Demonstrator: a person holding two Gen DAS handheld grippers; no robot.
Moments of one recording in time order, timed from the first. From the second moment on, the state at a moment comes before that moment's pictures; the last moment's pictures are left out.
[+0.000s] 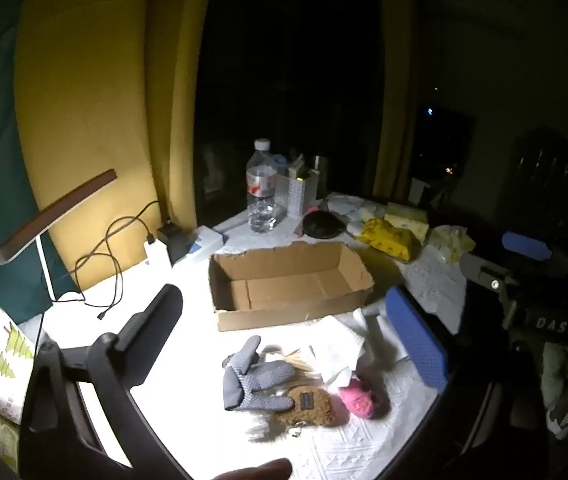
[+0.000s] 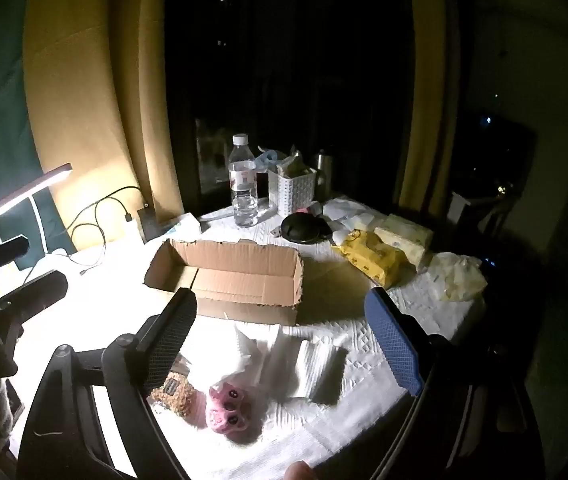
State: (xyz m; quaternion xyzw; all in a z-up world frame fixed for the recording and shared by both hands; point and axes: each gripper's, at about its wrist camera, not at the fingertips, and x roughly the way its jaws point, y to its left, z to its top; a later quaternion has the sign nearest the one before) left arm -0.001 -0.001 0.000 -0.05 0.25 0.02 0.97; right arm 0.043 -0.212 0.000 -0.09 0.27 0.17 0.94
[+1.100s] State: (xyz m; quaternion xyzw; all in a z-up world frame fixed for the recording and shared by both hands) left arm 0.008 0.006 -0.006 -0.06 0.26 0.01 0.96; right arm 0.047 -0.202 -0.004 -0.09 0.28 0.18 0.94
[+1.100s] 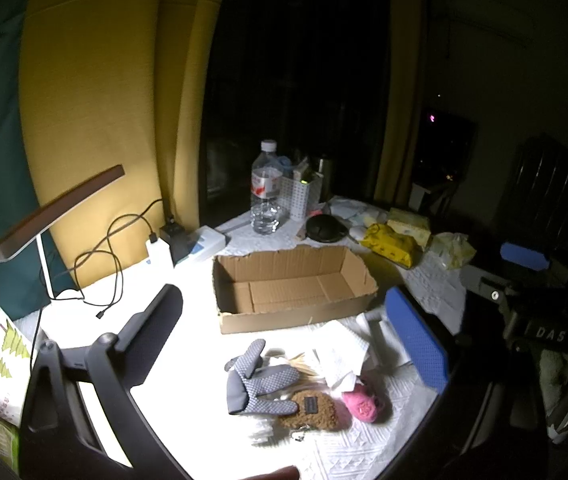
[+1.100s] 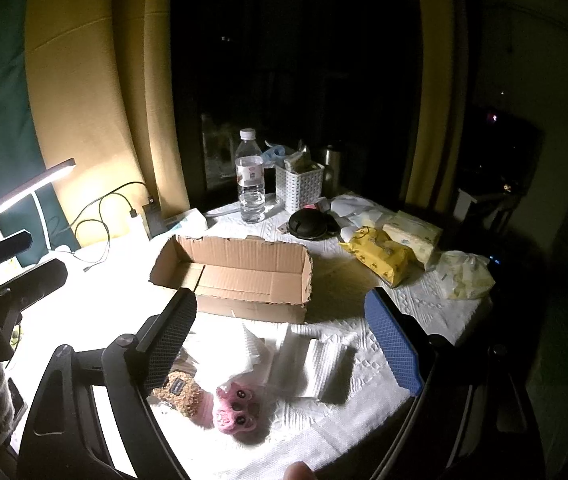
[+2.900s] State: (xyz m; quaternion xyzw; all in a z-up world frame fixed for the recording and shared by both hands) left arm 0.008 0.008 -0.005 -0.07 0.26 0.01 0.96; right arm 0.047 -0.199 -0.005 -0.09 0.28 0.18 0.94
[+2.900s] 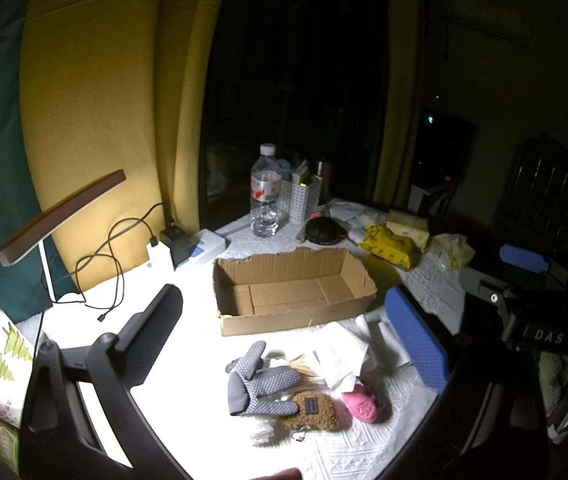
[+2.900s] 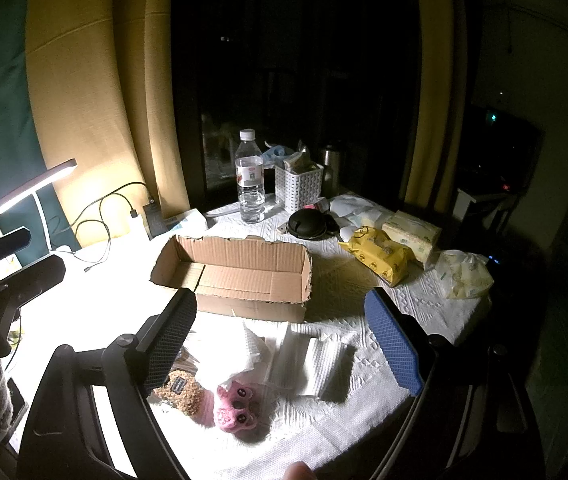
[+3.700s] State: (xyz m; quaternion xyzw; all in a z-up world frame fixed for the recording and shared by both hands) left arm 0.028 -0.009 -0.023 -0.05 0.28 0.01 0.96; right arm 0.059 -0.212 -0.024 -0.08 0.30 0.18 0.93
